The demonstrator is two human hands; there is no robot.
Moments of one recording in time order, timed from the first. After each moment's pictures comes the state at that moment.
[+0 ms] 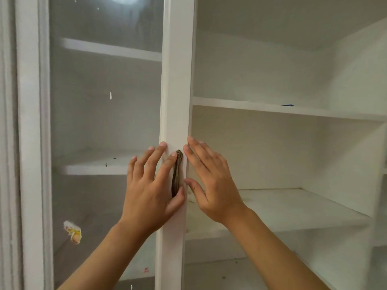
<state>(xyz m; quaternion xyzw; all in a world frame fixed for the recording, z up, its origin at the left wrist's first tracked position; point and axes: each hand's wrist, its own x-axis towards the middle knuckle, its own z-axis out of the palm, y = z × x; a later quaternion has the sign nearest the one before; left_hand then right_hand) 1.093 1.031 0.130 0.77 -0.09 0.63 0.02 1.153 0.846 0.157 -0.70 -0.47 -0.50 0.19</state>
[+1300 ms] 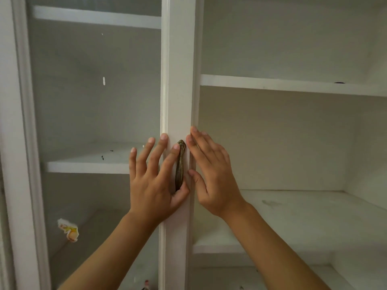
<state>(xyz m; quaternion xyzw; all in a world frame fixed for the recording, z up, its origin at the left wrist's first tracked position) 1.187 1.051 0.119 0.72 -0.04 0.70 -0.05 1.246 0.878 0.149 -0.67 -0.50 -0.48 0.27</state>
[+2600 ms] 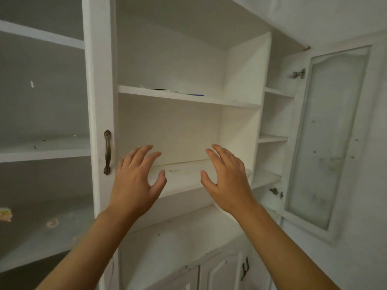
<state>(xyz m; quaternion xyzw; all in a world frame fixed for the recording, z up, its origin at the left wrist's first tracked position) 1.023 0.908 0.134 0.85 -0.19 0.45 0.22 1.006 0.654 0.145 -0.88 -0.14 -0.43 0.12</state>
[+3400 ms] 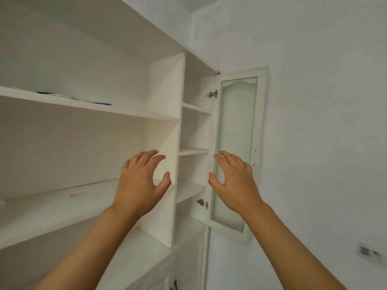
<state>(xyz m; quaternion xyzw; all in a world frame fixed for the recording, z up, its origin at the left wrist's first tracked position) 1.044 0.643 0.164 0.79 -0.34 0.43 0.28 0.928 0.403 0.180 -0.90 0.06 -0.42 0.03</state>
